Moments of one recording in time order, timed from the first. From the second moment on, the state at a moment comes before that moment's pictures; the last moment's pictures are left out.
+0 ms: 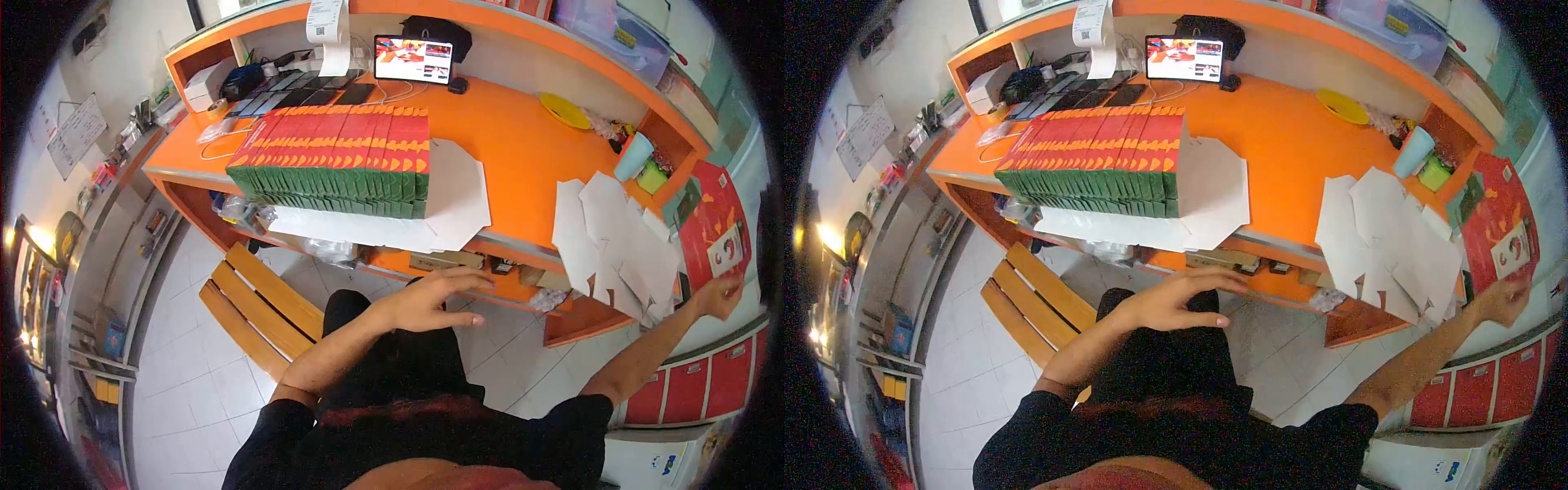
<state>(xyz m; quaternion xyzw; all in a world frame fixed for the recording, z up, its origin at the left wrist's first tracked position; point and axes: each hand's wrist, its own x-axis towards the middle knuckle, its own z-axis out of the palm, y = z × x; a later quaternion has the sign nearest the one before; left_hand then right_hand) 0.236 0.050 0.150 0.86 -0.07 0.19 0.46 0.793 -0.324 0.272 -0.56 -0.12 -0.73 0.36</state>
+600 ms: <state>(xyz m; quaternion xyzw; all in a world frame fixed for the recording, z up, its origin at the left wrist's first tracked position) 0.257 0.021 0.062 0.82 -0.19 0.31 0.45 0.323 -0.122 0.201 -0.38 -0.70 0.11 0.60</state>
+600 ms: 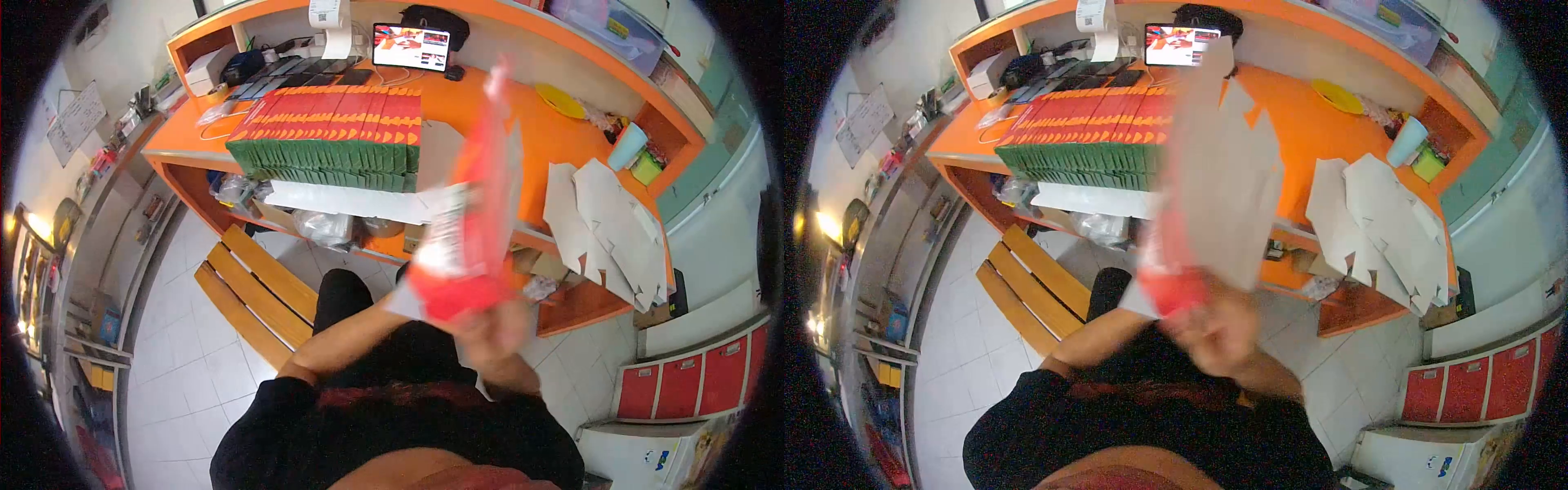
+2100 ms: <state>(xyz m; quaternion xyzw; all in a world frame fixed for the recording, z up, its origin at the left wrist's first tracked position) 0.051 0.001 0.072 0.36 0.28 0.78 0.43 0.219 0.013 0.137 -0.24 -0.82 0.01 0.51</state>
